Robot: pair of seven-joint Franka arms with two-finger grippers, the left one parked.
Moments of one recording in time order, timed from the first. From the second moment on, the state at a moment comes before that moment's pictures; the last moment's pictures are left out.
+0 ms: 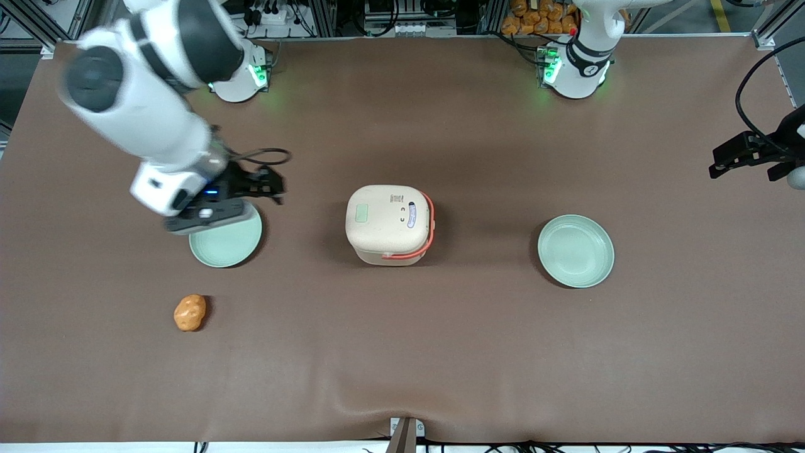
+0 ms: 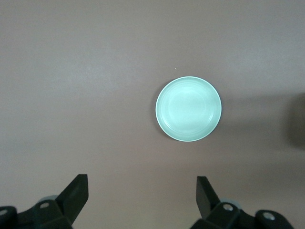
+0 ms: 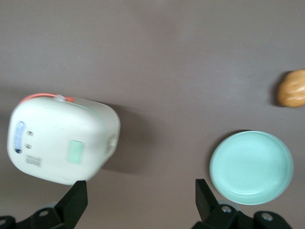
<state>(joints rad) 0.50 0.23 -0.07 -1.54 0.12 1.81 0.25</state>
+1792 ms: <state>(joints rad) 0.72 0.46 -0.07 -1.57 0.12 1.99 0.73</state>
